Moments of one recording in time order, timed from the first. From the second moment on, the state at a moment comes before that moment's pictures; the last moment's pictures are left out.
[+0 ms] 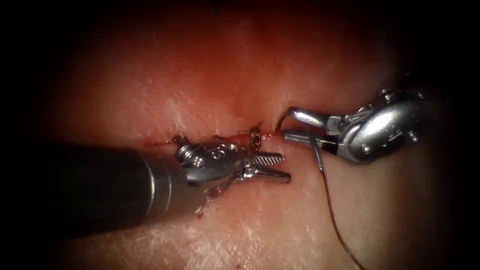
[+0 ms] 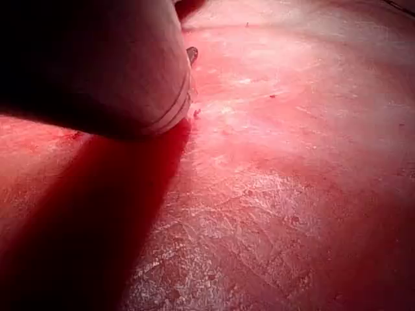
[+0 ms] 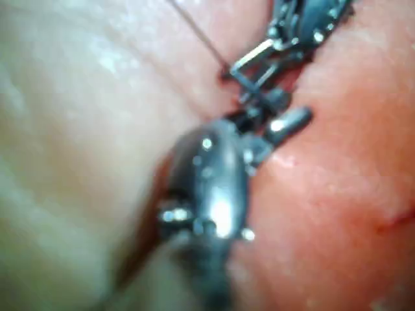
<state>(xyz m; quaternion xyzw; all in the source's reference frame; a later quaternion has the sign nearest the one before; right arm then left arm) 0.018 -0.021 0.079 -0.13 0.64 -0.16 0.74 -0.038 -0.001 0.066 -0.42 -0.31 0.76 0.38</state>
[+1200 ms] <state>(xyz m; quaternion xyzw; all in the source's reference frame) 0.019 -0.022 0.081 -0.01 0.62 -0.13 0.77 -0.039 -0.001 0.066 -0.42 -0.31 0.76 0.38</state>
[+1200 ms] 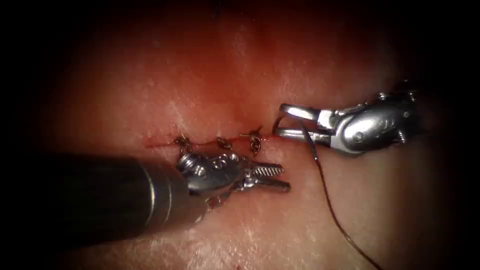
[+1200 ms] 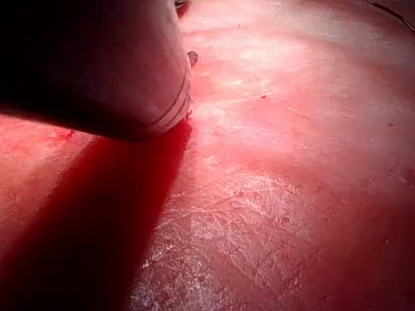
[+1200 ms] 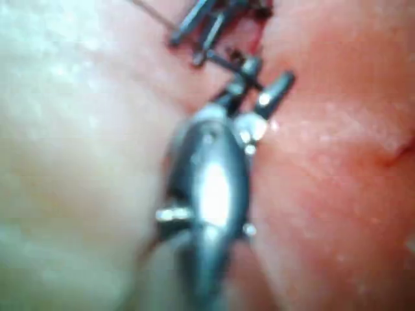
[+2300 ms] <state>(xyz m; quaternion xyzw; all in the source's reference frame) 0.019 -0.023 0.083 0.15 0.59 -0.02 0.79 -0.039 -0.001 0.066 -0.42 -0.31 0.76 0.38</state>
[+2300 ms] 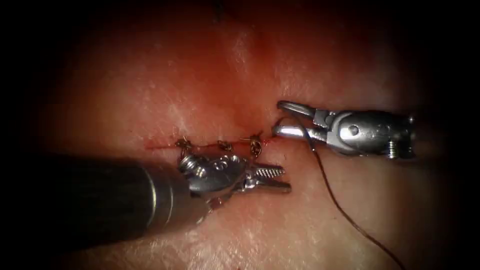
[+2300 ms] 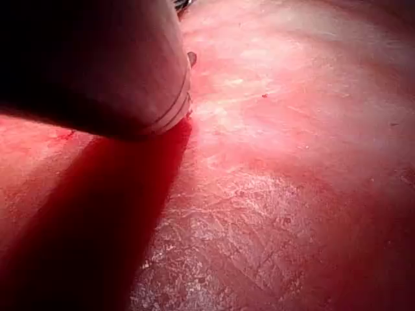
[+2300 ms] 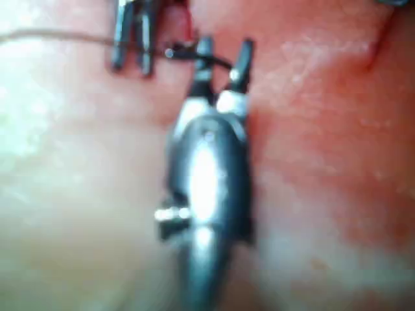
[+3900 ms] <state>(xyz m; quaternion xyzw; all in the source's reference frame) 0.019 -0.026 0.085 0.31 0.51 0.01 0.80 -0.039 -0.001 0.066 -0.42 -0.31 0.77 0.37</state>
